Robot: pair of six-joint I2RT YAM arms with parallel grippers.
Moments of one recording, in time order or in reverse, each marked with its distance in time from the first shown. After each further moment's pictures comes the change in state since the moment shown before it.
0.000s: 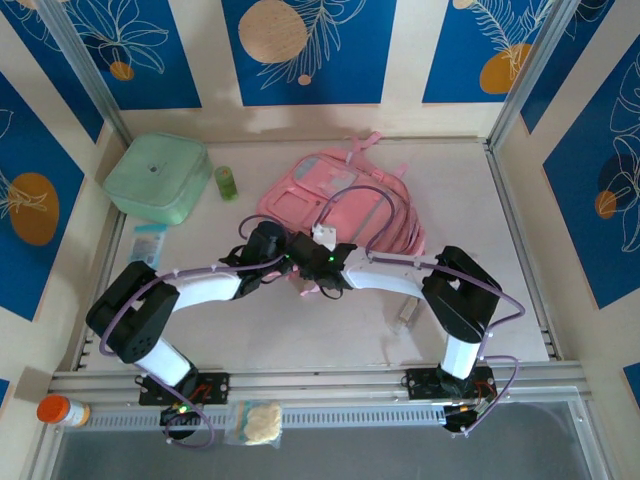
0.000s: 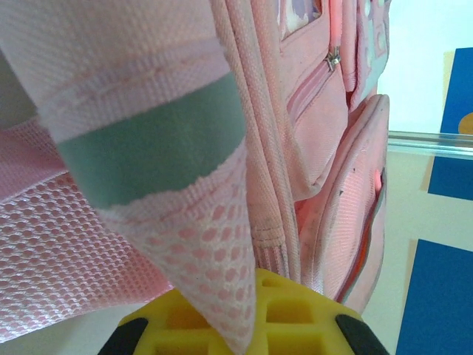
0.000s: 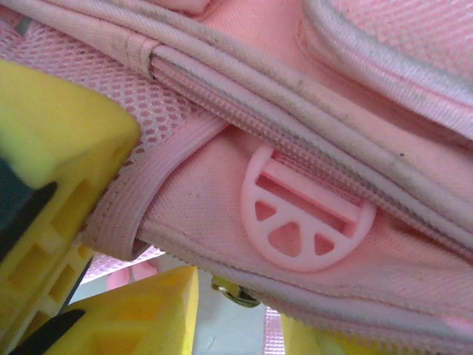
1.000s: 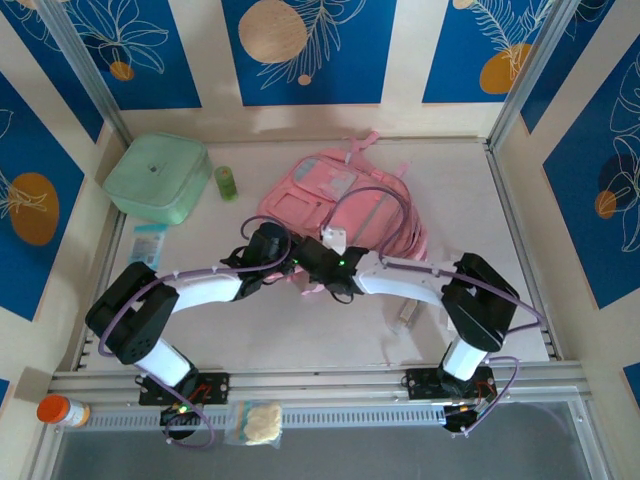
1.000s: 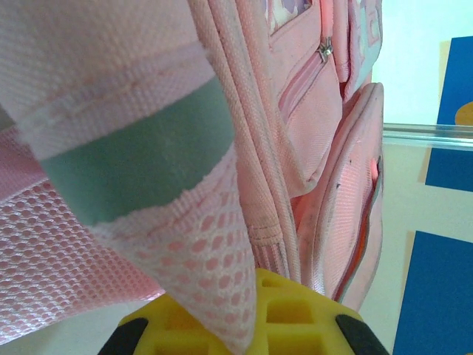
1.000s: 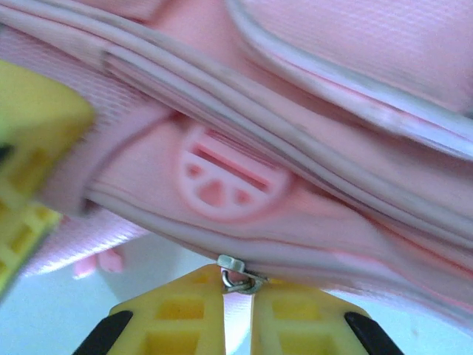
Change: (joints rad) left arm -0.006 -0.005 0.000 0.002 -0.003 0.006; right arm 0.006 -0.120 -0.083 -0.094 0.044 0.025
